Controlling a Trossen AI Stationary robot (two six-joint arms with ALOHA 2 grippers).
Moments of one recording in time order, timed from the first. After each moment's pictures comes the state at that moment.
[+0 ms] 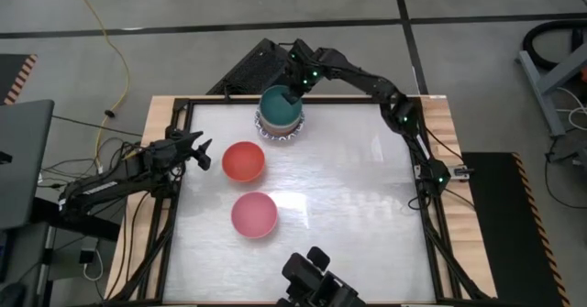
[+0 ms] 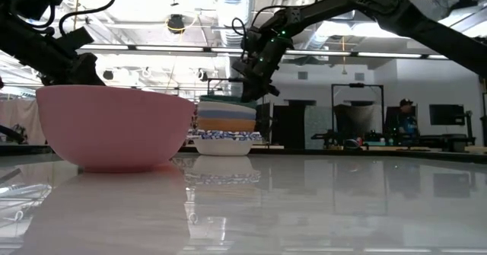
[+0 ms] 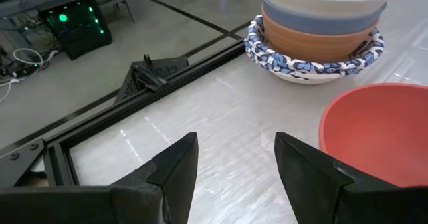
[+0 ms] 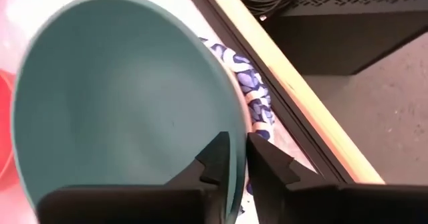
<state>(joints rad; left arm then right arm) 0.36 0.09 0.21 -0.48 -0.54 -0.09 -0.64 2.31 2.33 -1.00 -0.21 0.05</state>
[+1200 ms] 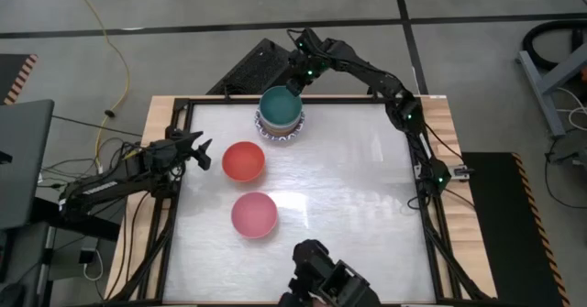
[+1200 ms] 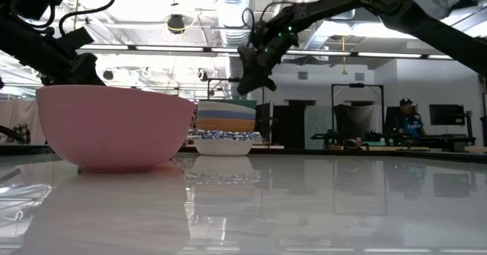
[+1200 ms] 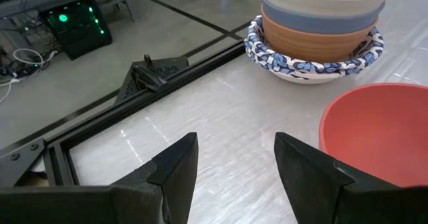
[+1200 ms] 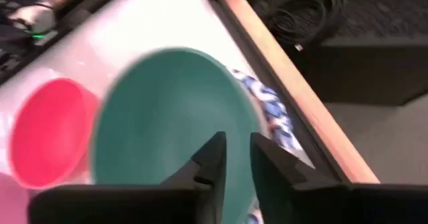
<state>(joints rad) 0.36 0.09 0.21 -0.48 -0.55 -0.09 -0.70 2.28 2.35 -0.96 -0.42 0.01</state>
